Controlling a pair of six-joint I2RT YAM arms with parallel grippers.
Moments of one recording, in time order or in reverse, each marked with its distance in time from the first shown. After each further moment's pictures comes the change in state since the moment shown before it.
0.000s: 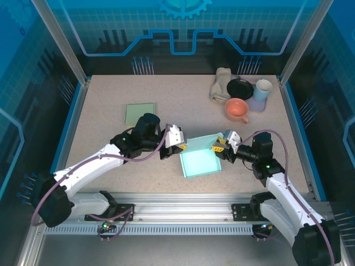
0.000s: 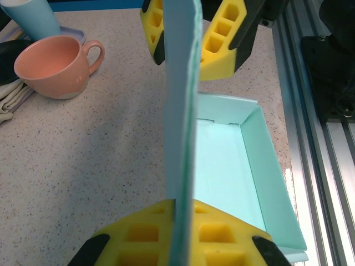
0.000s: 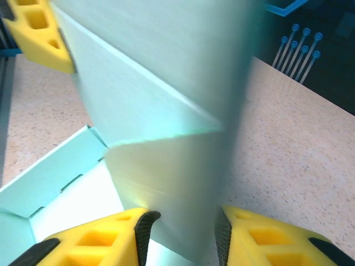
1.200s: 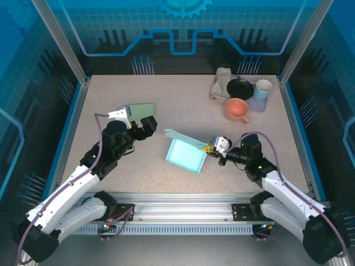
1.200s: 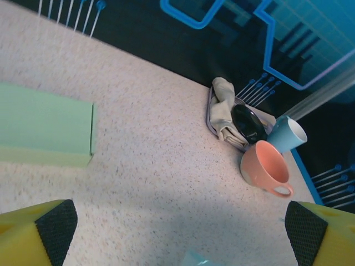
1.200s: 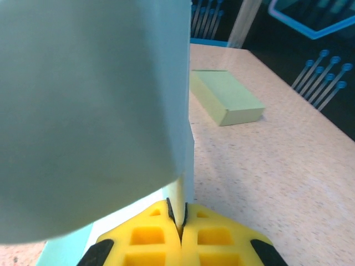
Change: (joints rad) left arm 0.164 -0.377 -0.147 0.039 -0.730 -1.231; right arm 0.232 0.088 -0.013 0.109 0.176 -0.095
